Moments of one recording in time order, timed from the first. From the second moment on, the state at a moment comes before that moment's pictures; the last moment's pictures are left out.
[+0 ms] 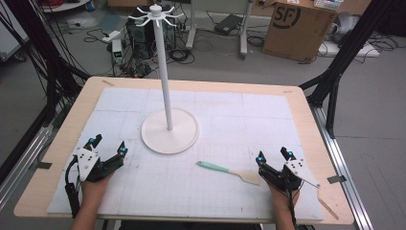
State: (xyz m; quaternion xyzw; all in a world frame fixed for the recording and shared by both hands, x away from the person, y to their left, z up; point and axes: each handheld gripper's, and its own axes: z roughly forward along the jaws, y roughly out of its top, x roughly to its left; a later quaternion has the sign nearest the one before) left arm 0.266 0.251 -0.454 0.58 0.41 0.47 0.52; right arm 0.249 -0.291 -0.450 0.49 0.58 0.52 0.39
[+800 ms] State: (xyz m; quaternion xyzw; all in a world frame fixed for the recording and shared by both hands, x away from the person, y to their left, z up) left arm 0.266 0.252 -0.454 0.58 0.42 0.46 0.53; right arm 0.246 -0.285 -0.450 0.47 0.59 0.50 0.42
